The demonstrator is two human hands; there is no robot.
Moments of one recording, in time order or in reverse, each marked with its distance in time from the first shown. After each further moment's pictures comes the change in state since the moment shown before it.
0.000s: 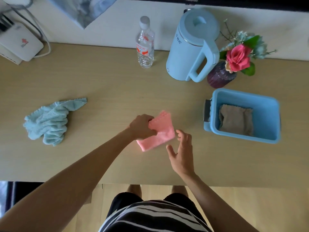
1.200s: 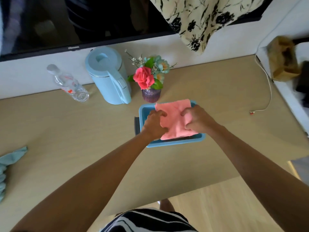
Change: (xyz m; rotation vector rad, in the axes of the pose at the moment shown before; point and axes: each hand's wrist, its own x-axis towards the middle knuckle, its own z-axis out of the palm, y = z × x) left_hand 0.092 0.255 0.109 0.019 0.110 0.207; right_hand 0.157 0.126 -0.278 -0.289 -0.376 0.223
